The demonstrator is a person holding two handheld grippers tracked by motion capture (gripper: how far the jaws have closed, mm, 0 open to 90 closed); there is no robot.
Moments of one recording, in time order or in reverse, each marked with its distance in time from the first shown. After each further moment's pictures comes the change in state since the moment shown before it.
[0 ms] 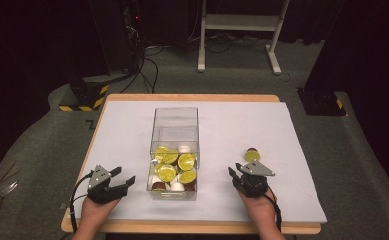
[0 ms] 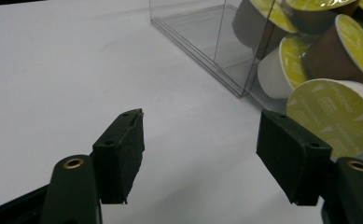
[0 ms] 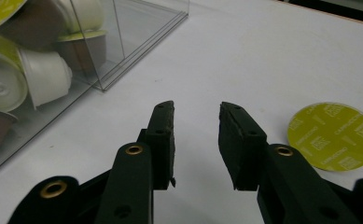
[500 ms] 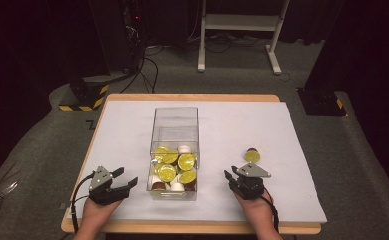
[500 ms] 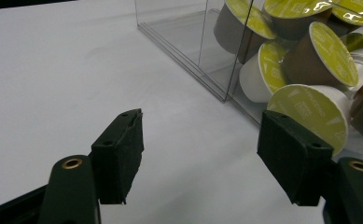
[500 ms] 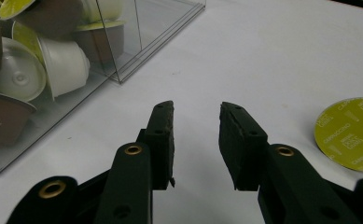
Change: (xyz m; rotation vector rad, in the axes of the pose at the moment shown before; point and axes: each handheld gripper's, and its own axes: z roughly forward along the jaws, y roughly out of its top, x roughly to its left) left arm -0.007 0.001 -0.001 0.000 -0.034 -0.006; right arm 0.008 -0.004 0.005 0.017 0.043 -0.007
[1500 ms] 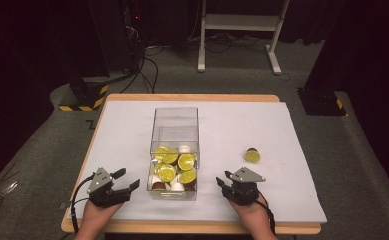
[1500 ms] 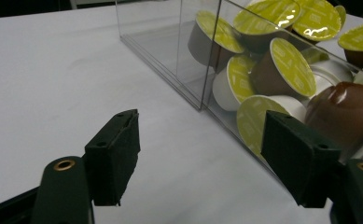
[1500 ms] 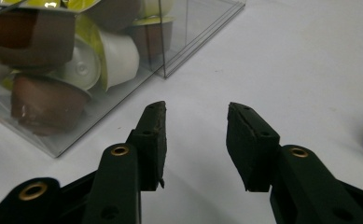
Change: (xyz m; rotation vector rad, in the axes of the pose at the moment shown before) left arm -0.014 0.003 -0.008 -0.009 -0.052 -0.013; right arm 0.020 -0.001 -0.004 0.008 0.088 -0.034
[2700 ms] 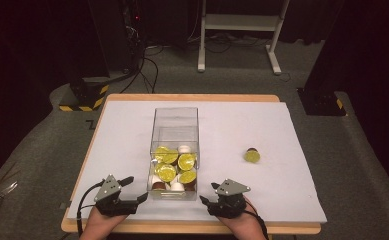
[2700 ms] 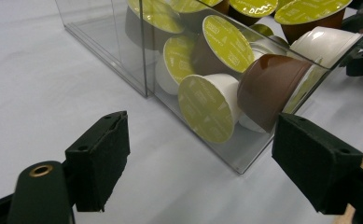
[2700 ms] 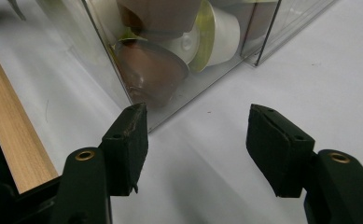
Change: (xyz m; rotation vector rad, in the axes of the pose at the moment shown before) left arm -0.022 -0.013 -0.005 0.070 -0.114 0.008; right arm 0.039 -0.009 0.006 0.036 0.177 -0.096
